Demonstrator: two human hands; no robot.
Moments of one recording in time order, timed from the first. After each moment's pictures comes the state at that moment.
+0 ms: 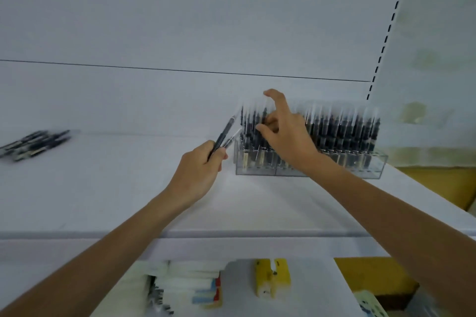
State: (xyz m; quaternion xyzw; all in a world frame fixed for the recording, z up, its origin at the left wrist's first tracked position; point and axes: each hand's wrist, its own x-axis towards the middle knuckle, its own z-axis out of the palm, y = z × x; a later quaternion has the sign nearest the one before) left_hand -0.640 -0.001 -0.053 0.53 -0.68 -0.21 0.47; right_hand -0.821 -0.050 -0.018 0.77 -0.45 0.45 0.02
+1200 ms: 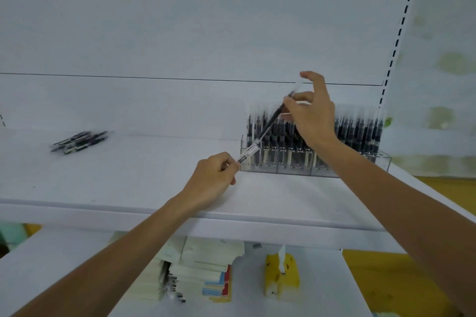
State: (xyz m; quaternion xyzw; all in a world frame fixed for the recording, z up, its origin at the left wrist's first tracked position) left_hand -0.664 0.030 -0.061 0.56 -0.67 -0.23 0.42; right_hand -0.845 -0.032 0.012 0.62 -0.38 0.65 -0.21
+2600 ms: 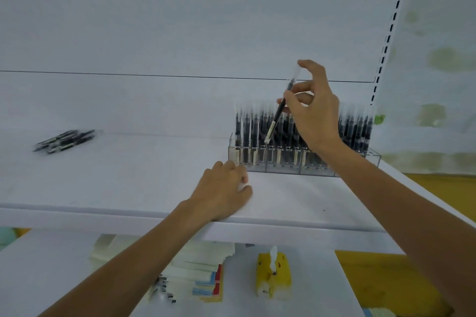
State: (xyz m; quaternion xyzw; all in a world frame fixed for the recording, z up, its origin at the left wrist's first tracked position) left_hand -0.696 0.019 -0.078 0.58 -0.79 0.00 0.19; right_hand -0.868 -0.028 0.010 0.68 -0.33 0.65 -0.10
